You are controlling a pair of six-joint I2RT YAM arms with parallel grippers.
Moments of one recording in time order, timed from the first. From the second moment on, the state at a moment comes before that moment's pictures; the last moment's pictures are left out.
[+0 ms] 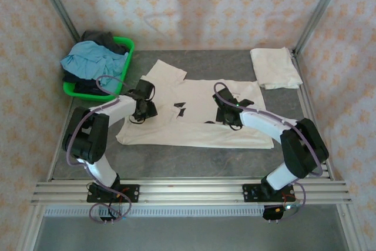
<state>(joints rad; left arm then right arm) -0.26 1.71 1.01 -0.52 -0.07 -0.66 0.57 1.55 0.95 -0.58 0.27 0.69</state>
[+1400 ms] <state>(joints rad) -0.19 2.06 1.75 -0.82 -0.23 -0.44 0.26 1.66 1.18 -0.65 0.32 0.60</state>
